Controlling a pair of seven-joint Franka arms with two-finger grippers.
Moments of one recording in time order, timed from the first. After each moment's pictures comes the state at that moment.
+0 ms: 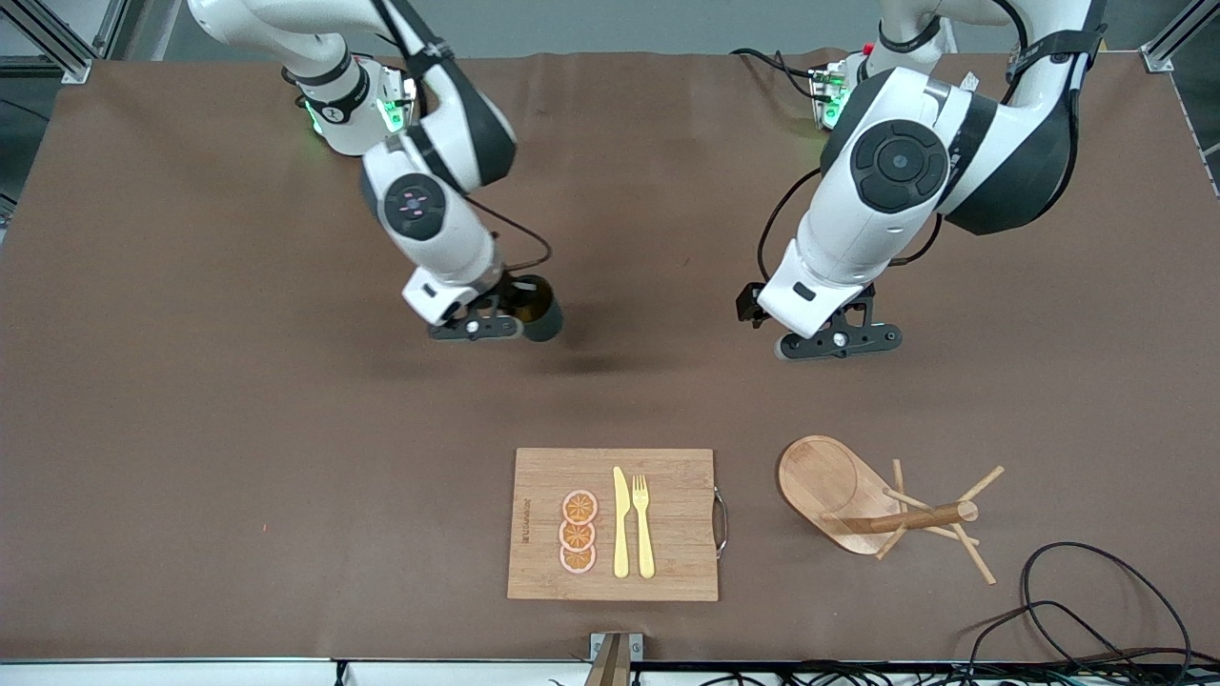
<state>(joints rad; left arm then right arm) -0.38 0.30 -0.13 -1.54 0.03 1.78 -0.60 0.68 0.34 -0.04 -1.89 0.19 2.22 0.57</state>
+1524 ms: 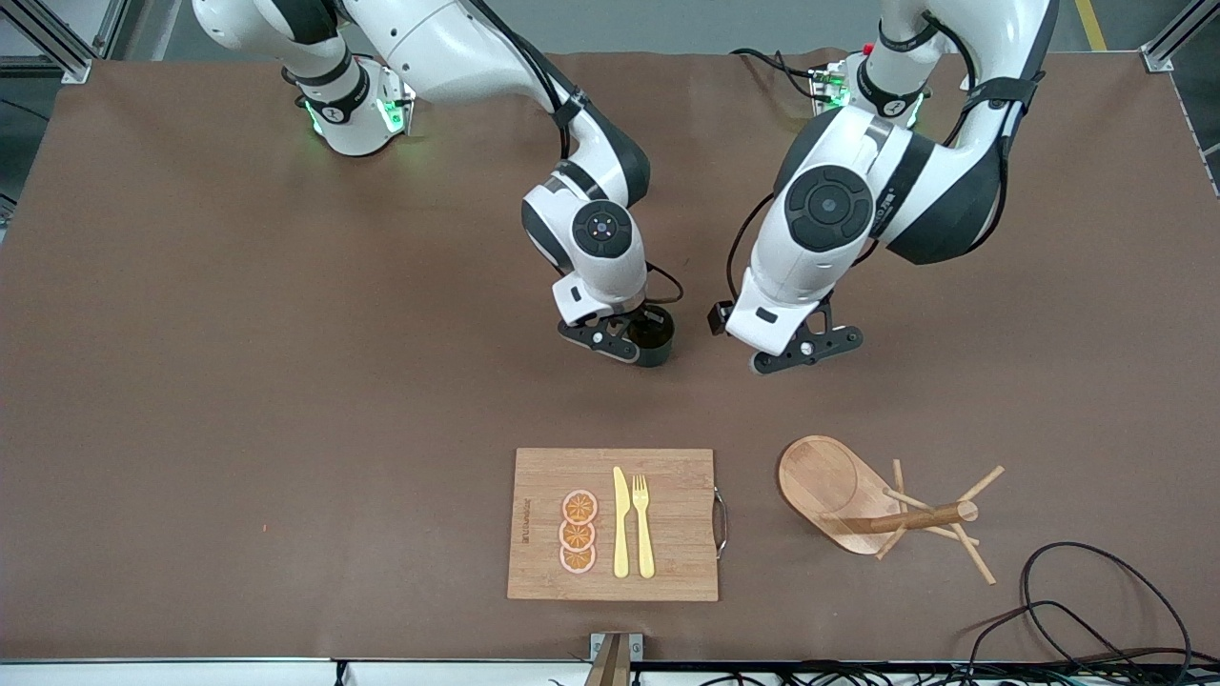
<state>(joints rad) -0.42 0.37 -0.13 -1.53 0.03 1.79 -0.82 0.87 0.75 -0.07 -1.43 0.17 2.21 1.12</state>
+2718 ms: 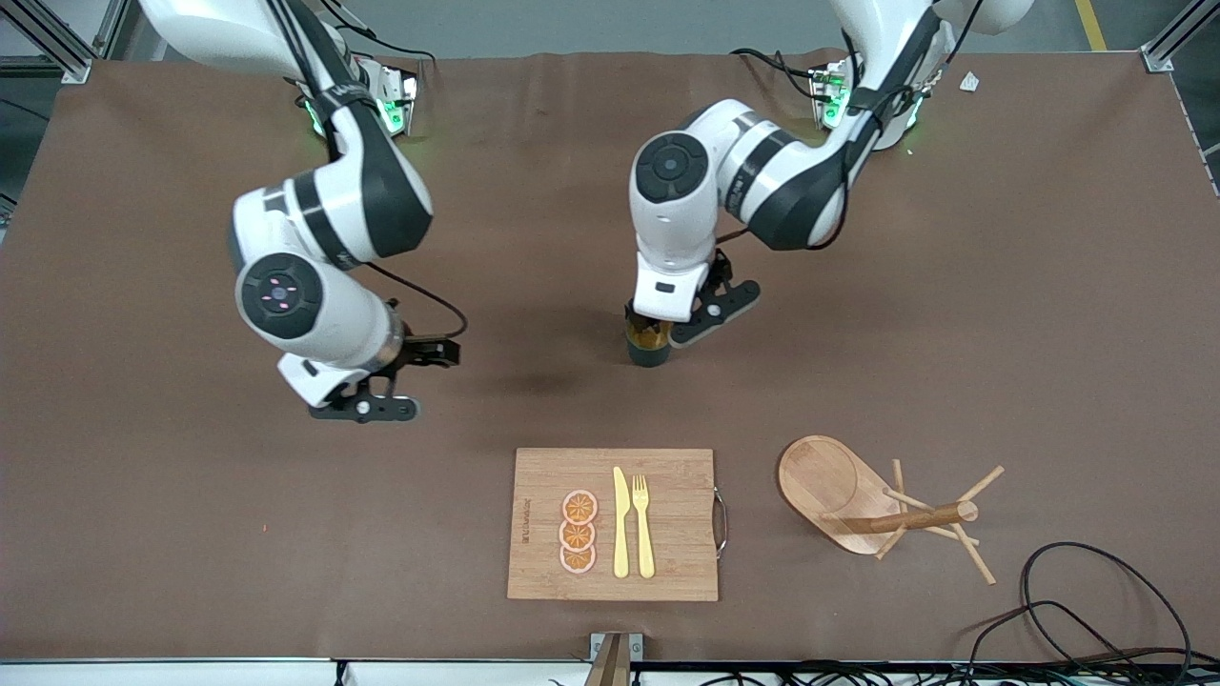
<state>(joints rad) -0.64 0.46 -0.14 -1.55 0.16 1.95 -1.37 0.43 0.42 -0.09 -1.50 0.06 1.76 0.32</state>
